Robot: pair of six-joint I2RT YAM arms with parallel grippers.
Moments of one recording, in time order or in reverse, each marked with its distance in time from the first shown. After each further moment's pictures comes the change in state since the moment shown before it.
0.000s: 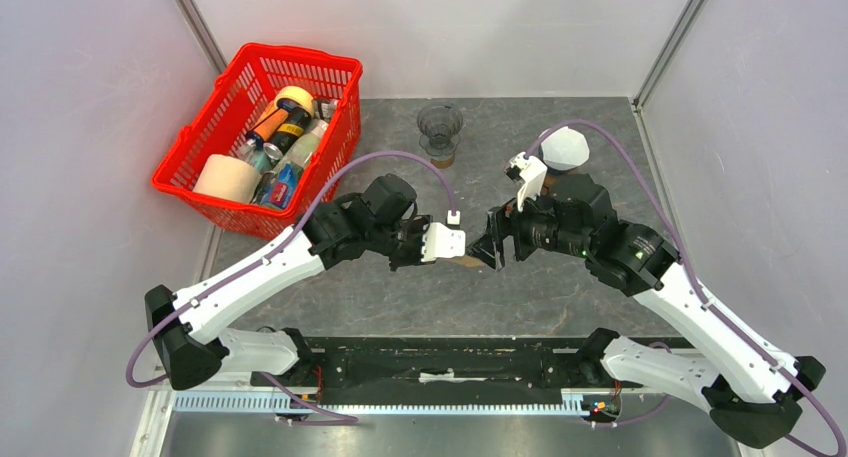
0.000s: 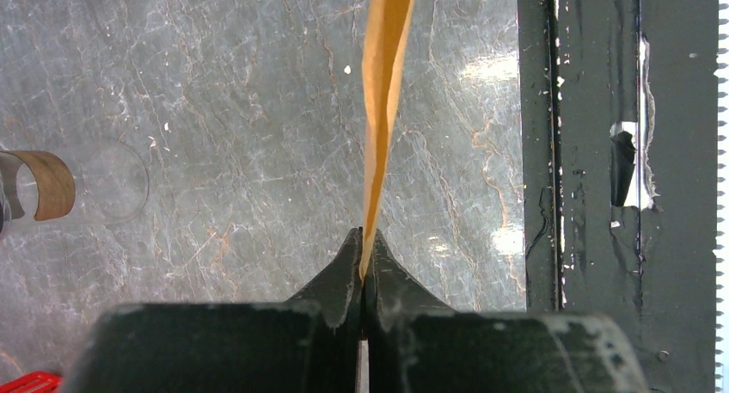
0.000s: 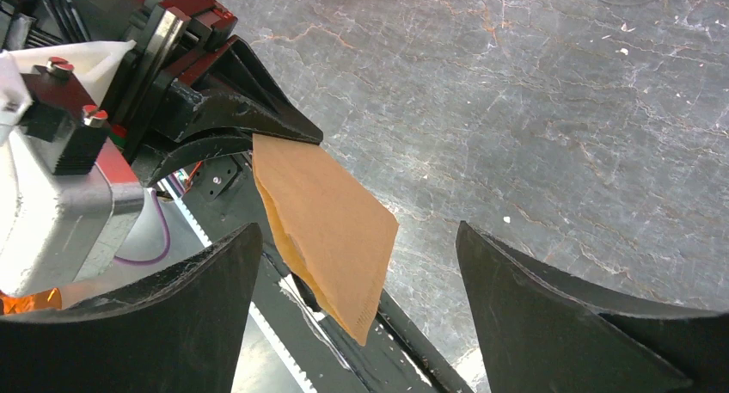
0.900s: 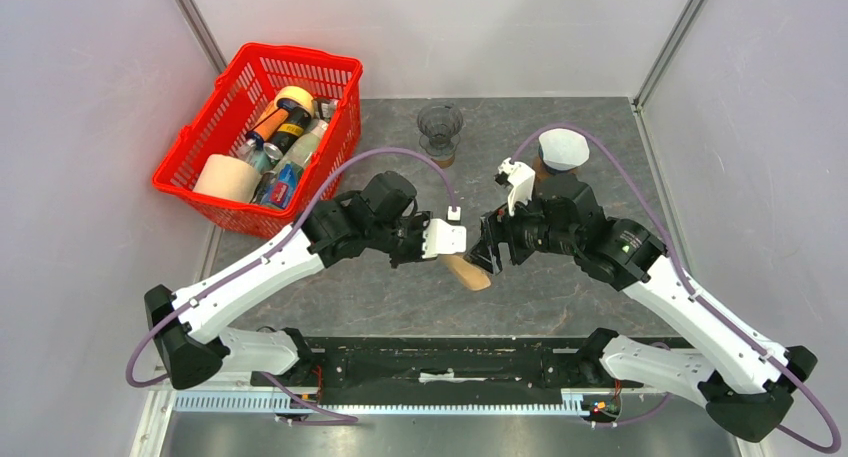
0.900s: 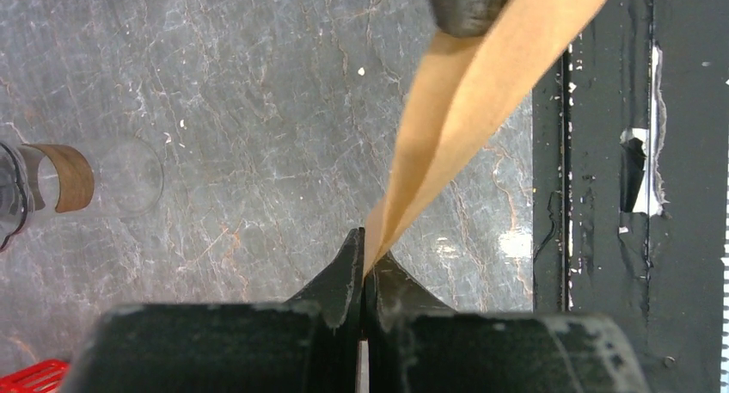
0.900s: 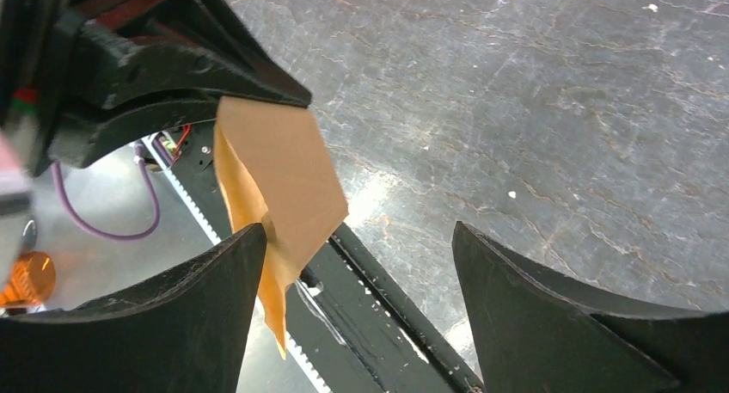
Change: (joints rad) left arm 0.000 0.002 0.021 -0.003 -0.014 -0.009; right arm 0.000 0.043 -0.015 -0.041 -0.020 -0.024
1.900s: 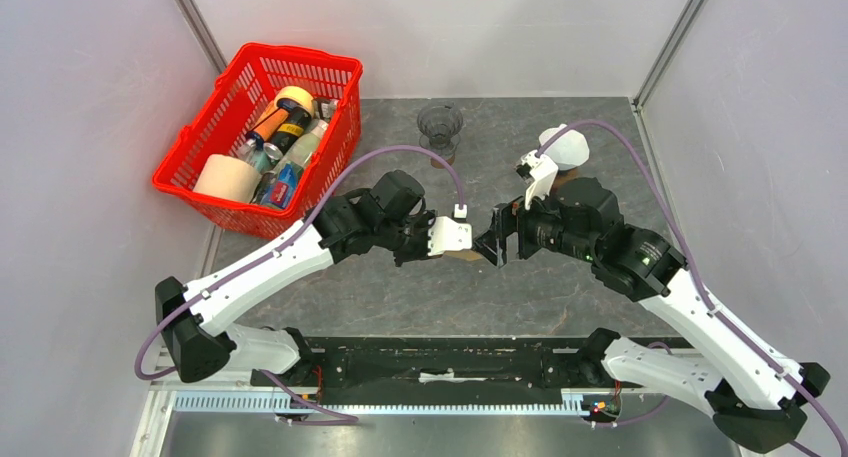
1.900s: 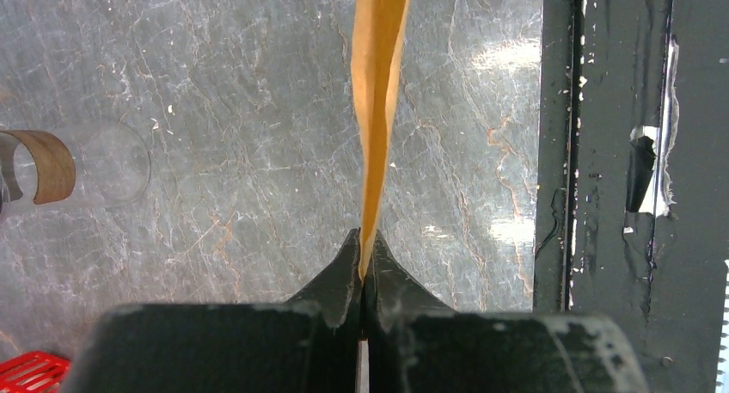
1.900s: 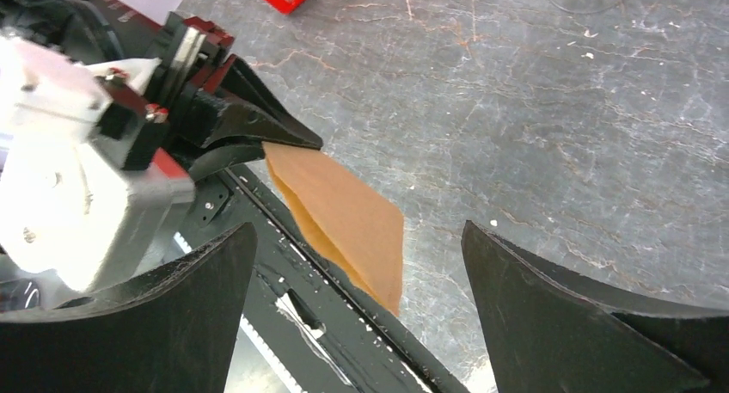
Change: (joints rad) left arm 0.000 0.056 0.017 -0.005 -0.033 -0.021; right arm 0.000 -0.080 0.000 0.056 0.095 0.063
